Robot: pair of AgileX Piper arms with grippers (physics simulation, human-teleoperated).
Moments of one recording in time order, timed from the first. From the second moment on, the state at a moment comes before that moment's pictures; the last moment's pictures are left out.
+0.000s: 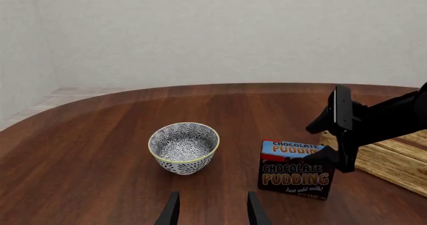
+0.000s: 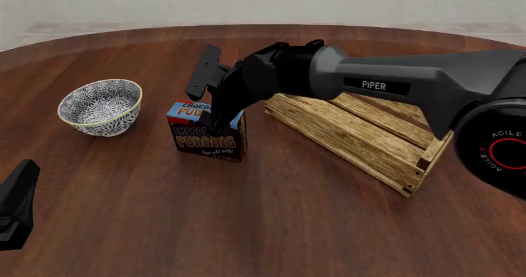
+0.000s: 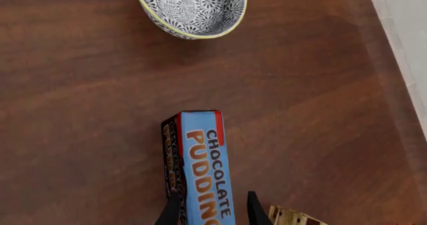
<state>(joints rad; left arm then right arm) 0.00 0.01 0.00 0.00 0.00 0.76 2.09 -1.66 0.41 -0.63</state>
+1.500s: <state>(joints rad) 0.00 0.01 0.00 0.00 0.00 0.75 2.13 -1.66 0.38 -0.59</state>
